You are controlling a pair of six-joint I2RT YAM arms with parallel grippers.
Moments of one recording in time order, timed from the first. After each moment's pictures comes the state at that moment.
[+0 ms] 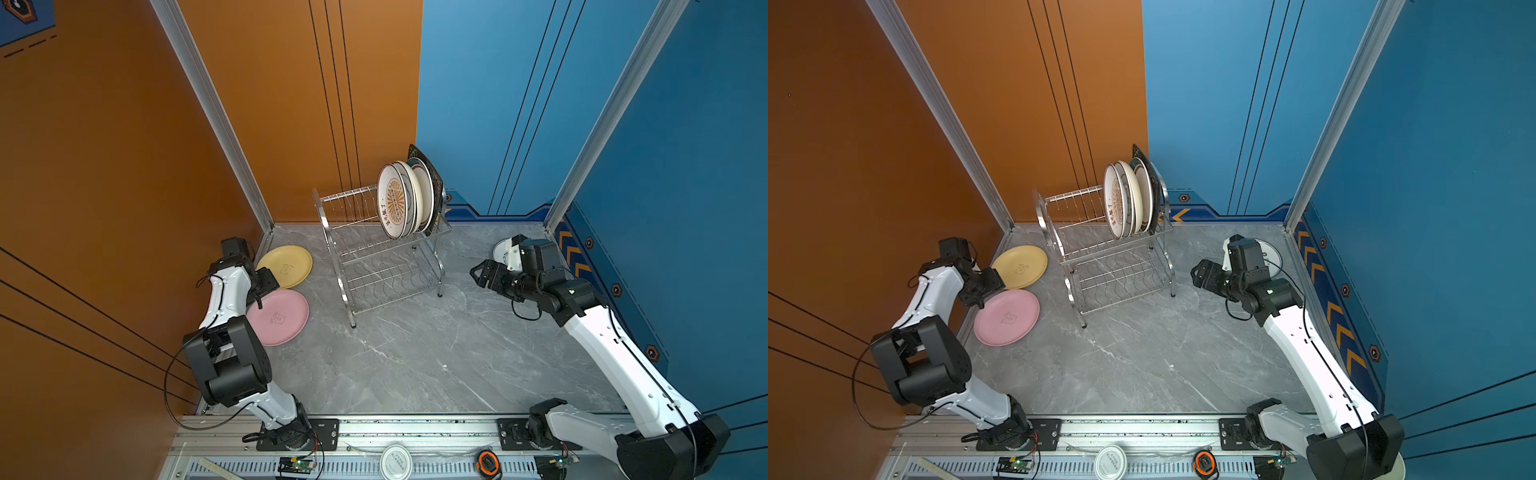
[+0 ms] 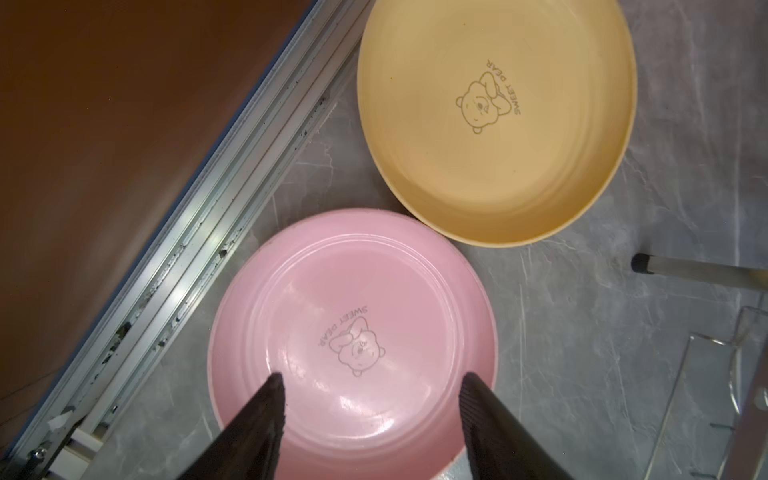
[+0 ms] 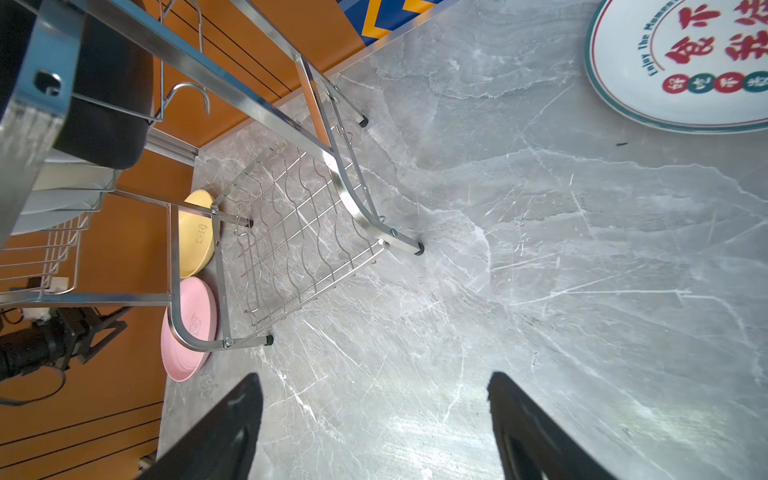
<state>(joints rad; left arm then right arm) 0.43 1.66 1.33 -0.82 0.00 -0.26 0.30 1.16 1.19 -0.75 -0.19 0.62</state>
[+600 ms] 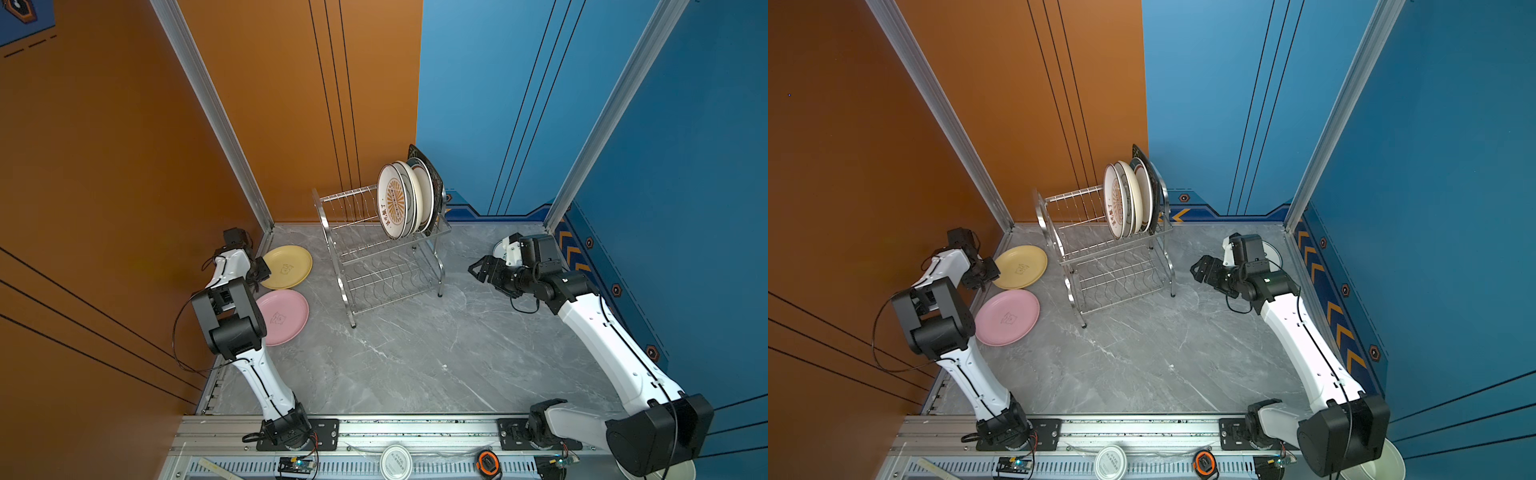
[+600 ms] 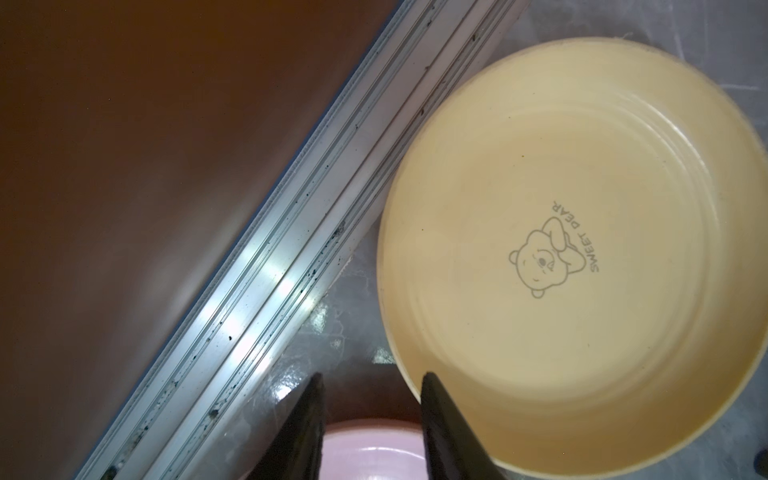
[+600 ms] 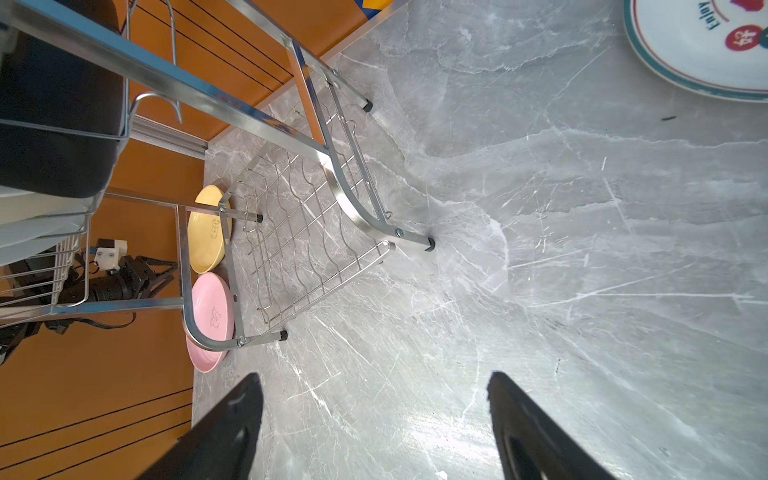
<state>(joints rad) 0.44 2.02 1.60 -0.73 -0.08 -0.22 0.23 1.24 1.20 -0.72 -0.30 0.62</state>
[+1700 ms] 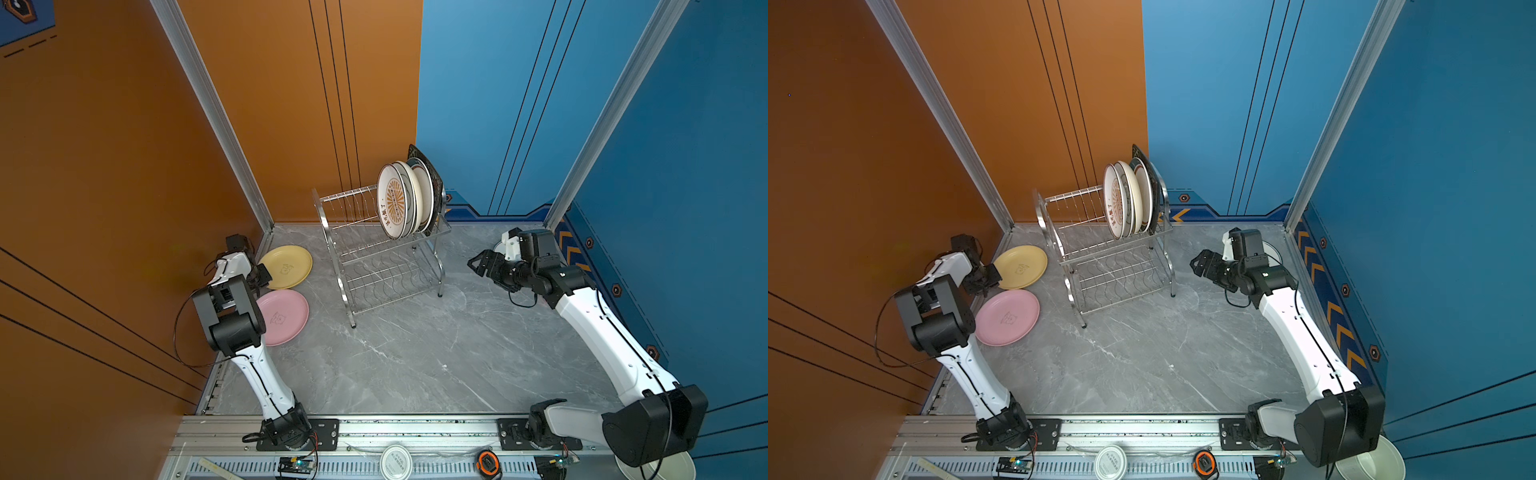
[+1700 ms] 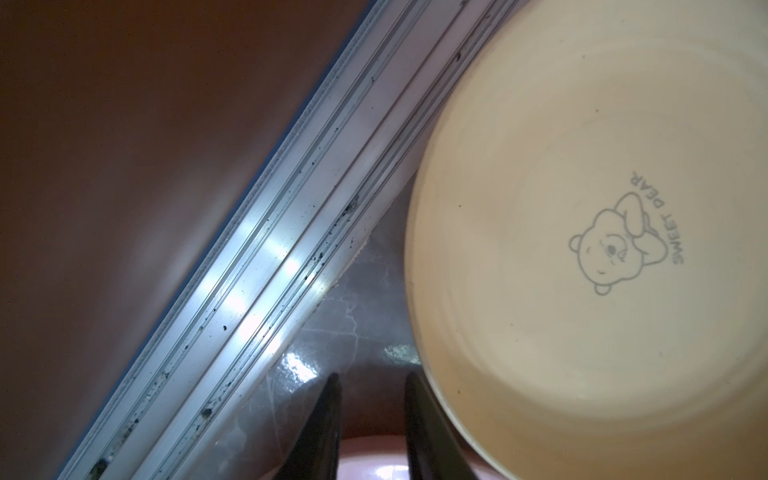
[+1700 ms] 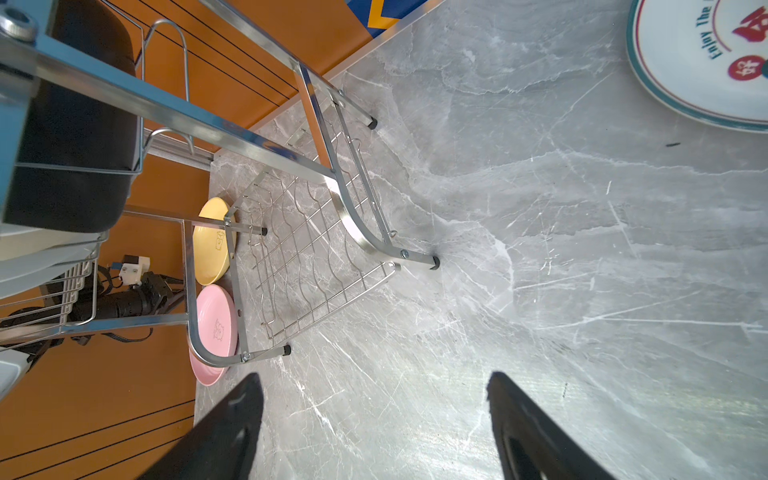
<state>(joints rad) 0.46 2.06 1.58 -0.73 -0.07 -0.22 0.22 1.28 1.23 -0.69 -0.30 0.62</state>
